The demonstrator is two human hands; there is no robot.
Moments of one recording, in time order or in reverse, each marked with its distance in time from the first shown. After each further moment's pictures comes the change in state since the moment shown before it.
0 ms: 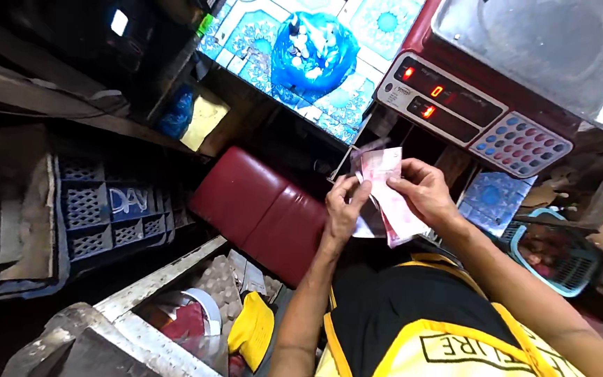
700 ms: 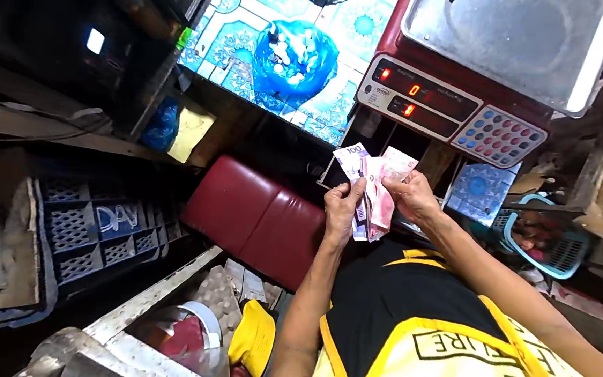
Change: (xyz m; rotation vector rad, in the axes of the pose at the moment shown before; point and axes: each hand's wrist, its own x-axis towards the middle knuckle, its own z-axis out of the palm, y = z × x) left_hand 0.005 -0.008 0.029 -0.363 0.059 -0.395; right_hand 0.005 0.027 -0.010 0.263 0.212 0.199
